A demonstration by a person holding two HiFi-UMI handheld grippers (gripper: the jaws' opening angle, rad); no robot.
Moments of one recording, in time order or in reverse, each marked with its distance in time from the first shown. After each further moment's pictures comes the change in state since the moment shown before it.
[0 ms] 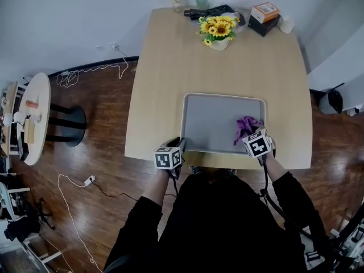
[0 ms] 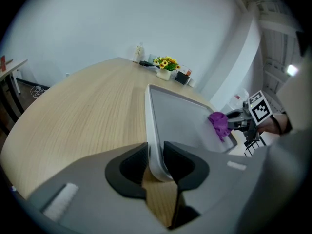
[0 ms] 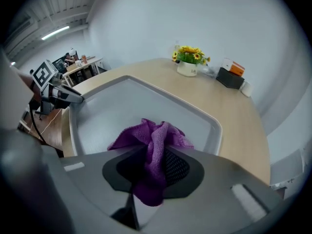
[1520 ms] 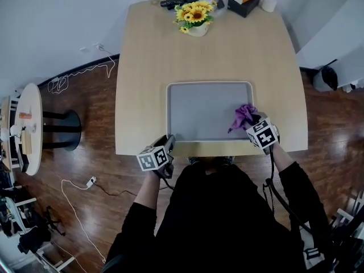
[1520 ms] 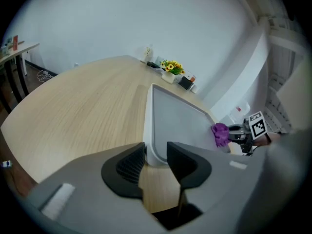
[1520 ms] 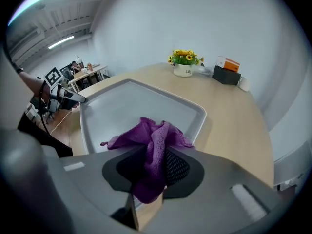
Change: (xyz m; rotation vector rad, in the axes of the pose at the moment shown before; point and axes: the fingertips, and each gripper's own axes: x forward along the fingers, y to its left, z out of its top) left arm -0.018 -0.009 -0.015 -0.134 -0.025 -0.012; right arm -0.025 -0.028 -0.044 0.022 -0.053 0.062
